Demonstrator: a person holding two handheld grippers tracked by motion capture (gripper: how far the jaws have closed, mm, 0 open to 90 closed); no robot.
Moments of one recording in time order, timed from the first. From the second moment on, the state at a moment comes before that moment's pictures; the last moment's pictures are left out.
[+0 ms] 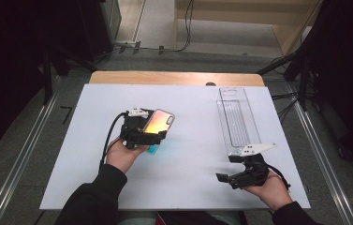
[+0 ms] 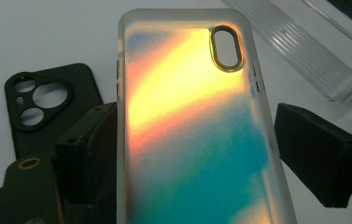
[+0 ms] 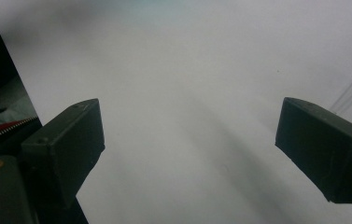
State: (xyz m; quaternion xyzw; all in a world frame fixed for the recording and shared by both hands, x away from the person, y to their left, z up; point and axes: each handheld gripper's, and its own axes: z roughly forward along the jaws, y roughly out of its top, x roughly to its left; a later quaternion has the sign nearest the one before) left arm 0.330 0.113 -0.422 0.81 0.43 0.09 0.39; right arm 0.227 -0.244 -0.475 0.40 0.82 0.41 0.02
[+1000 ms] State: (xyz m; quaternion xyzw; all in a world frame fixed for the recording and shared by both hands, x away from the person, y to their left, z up) left arm 0.285 0.094 -0.450 0.78 0.42 0.15 0.45; right arm 0.237 -0.216 -0.445 0.44 0.77 0.47 0.02
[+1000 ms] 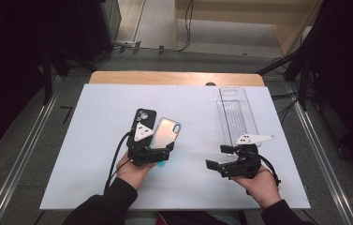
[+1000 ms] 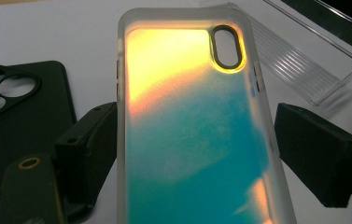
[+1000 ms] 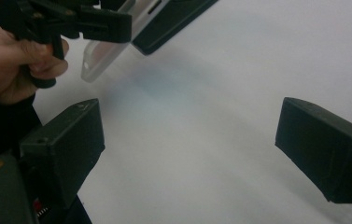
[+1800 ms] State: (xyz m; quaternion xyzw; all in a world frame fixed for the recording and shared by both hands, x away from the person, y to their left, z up) left arm 0.270 0.080 -0.463 0.77 0.39 0.15 0.48; right arm 0.267 -0.187 -0.427 0.45 0.74 0.49 0.02
